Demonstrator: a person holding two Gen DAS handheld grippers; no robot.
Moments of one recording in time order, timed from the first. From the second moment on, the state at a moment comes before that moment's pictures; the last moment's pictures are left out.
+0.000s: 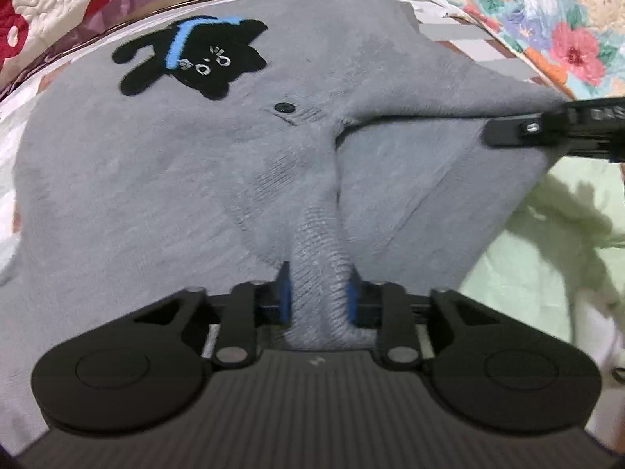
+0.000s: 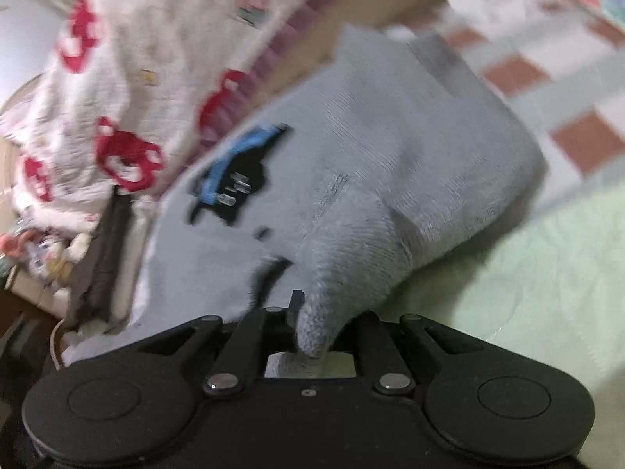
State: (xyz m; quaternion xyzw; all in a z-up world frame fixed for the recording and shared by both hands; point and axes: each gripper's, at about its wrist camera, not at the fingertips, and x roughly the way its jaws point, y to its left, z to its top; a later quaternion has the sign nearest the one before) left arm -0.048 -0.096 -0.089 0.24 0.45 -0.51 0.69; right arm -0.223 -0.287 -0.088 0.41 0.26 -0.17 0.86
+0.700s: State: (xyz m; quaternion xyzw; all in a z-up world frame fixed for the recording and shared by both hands) left arm -0.063 -0.089 -0.033 0.21 0.46 -0.55 0.67; right arm -0.272 -0.274 -0.126 0.36 0.33 -0.14 0.86
